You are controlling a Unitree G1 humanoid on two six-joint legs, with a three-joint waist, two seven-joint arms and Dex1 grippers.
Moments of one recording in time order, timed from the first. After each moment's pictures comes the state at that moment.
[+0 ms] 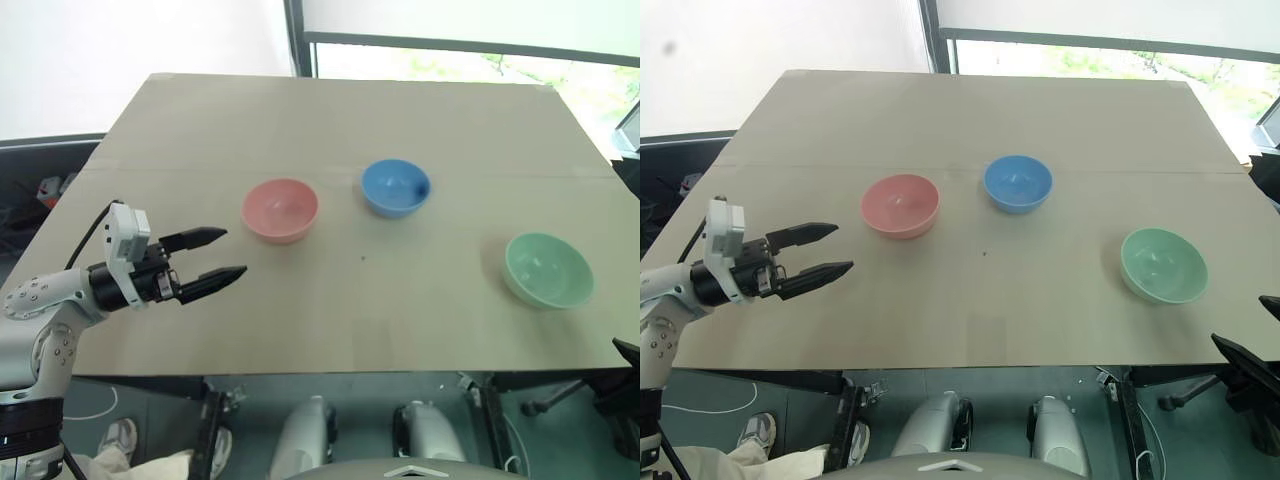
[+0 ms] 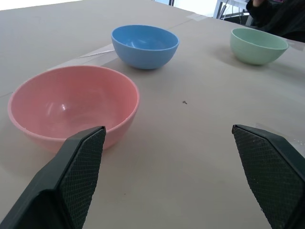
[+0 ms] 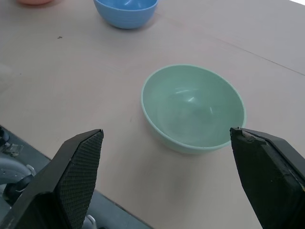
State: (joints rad) left arm -0.05 0.88 0.38 -0.11 -0.69 0.41 -1.18; right arm 0.71 -0.69 -1.00 -0.50 0.71 0.37 1.08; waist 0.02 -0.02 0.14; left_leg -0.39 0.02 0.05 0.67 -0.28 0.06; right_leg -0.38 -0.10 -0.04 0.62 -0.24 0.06
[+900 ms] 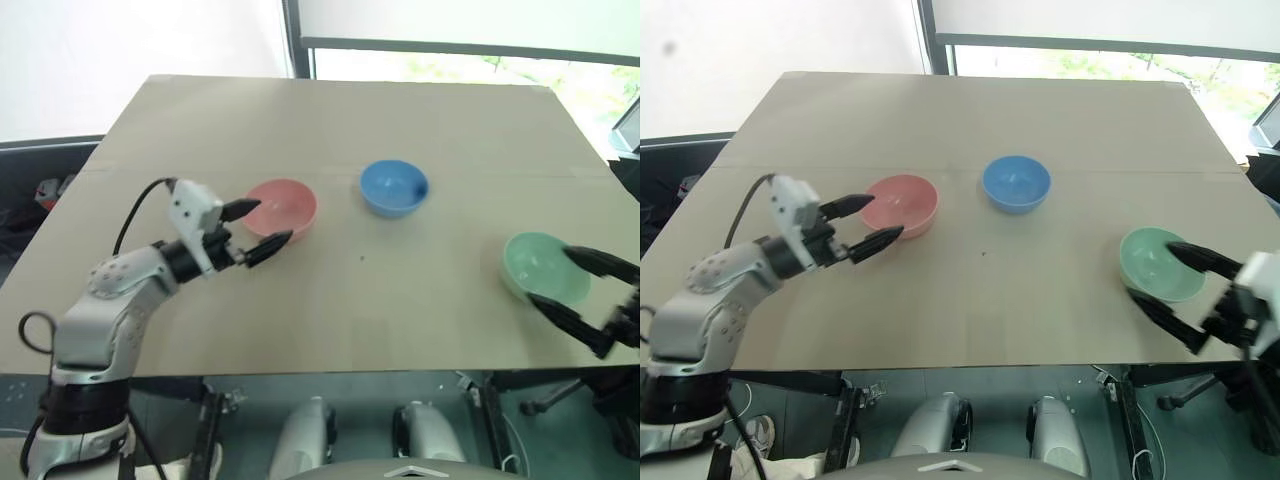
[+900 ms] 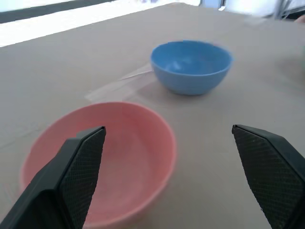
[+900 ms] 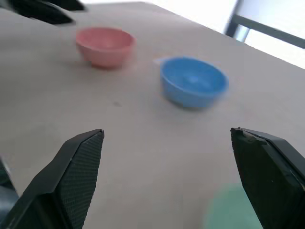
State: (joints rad) left arm -0.30 0.71 0.13 -0.31 -0.47 0.59 -0.66; right arm 0.26 -0.73 -0.48 -0.62 0.66 0.34 0.93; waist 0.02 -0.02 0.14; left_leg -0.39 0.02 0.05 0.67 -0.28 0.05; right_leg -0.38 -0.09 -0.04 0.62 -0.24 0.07
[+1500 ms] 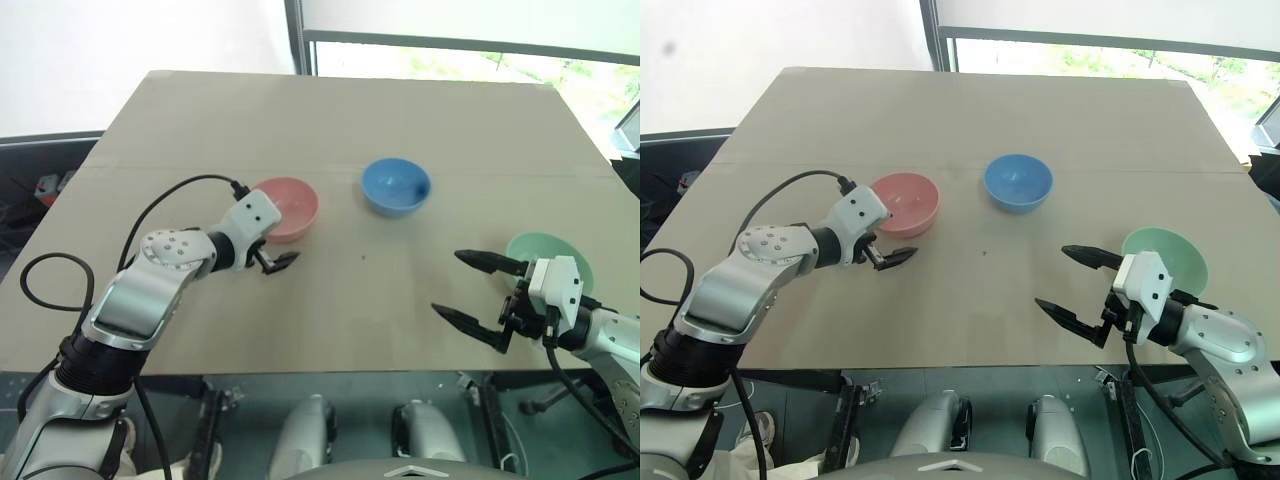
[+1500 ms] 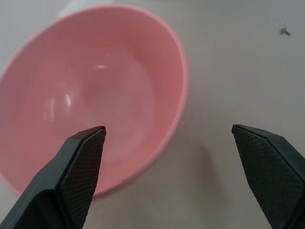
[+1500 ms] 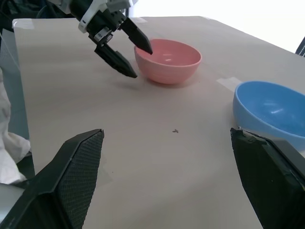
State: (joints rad) left arm -0.43 0.86 -0.16 -0.31 -0.21 0.79 -0.71; right arm 0.13 -0.65 -0.14 -0.60 0.49 0.26 0.88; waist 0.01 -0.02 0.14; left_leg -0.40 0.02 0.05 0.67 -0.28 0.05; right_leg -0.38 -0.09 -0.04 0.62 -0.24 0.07
